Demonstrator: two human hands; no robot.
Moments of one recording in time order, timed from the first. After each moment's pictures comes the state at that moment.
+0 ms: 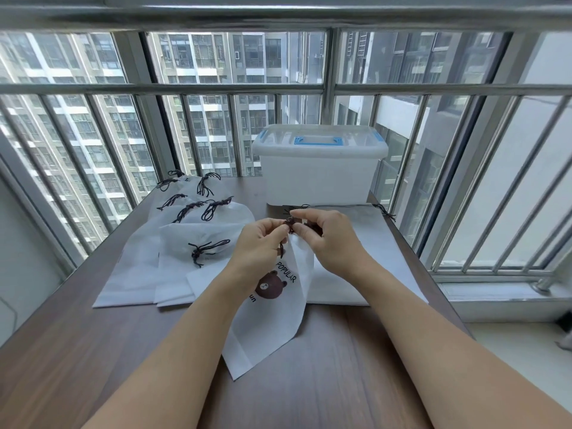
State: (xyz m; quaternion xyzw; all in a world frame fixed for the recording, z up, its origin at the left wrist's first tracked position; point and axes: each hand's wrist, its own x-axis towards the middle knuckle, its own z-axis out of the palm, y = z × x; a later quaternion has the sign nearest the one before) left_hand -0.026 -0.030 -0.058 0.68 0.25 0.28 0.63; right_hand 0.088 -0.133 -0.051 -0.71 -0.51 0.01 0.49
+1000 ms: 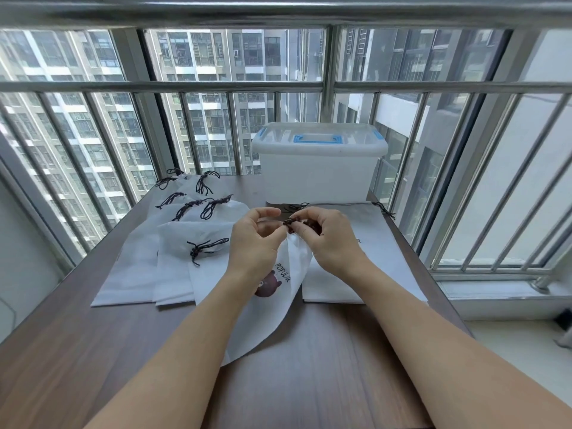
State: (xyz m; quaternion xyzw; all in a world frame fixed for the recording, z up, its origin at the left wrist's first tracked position) left_hand -0.027 -0.035 -0.058 0.66 0.28 0.38 0.59; right_hand 0.085 -0.132 -0.055 -0.71 -0.47 0.03 0.52
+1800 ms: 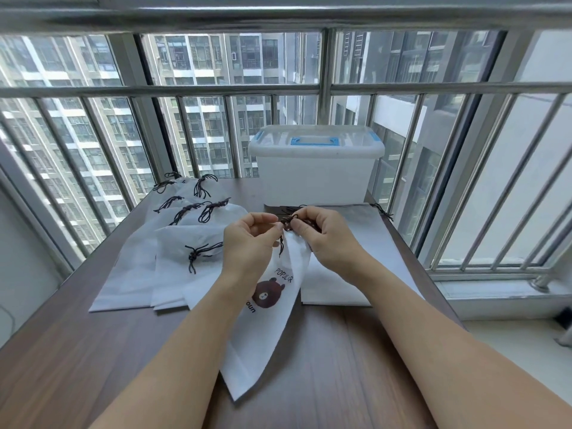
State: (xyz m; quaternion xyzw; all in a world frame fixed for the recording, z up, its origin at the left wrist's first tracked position) left_hand -0.033 -0.038 -0.048 0.62 0.27 0.39 0.63; right_hand 0.087 -0.132 -0.052 -0.65 -0.43 0.19 0.60
